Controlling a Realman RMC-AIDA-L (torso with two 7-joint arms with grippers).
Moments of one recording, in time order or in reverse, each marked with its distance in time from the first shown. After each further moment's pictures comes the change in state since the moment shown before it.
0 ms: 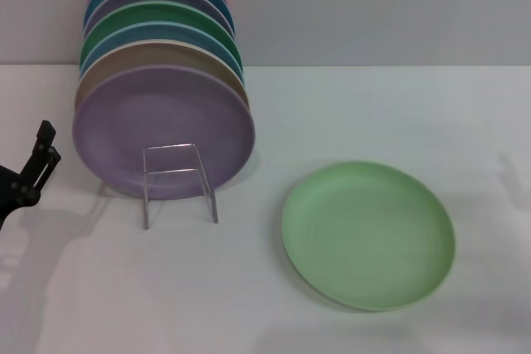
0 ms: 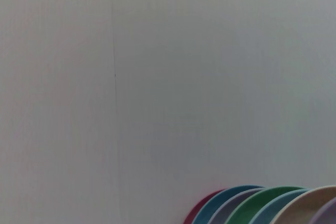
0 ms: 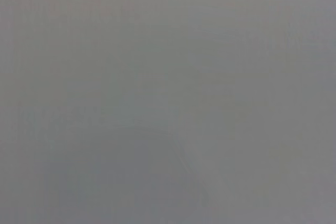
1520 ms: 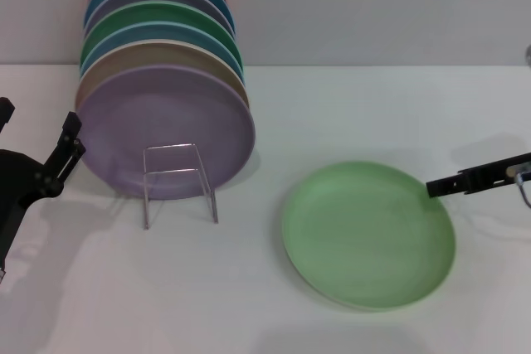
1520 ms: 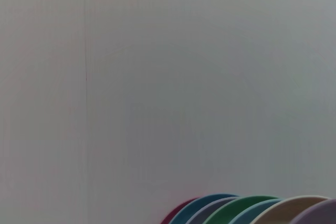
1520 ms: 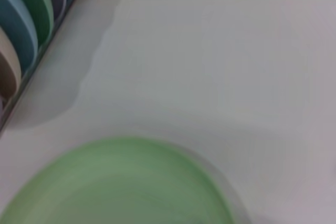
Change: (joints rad) left arm -0.035 0.000 0.040 -0.001 -0.002 -0.006 -0.006; right arm 0.205 -0.028 -0.172 1.018 -1.856 -0.173 2.027
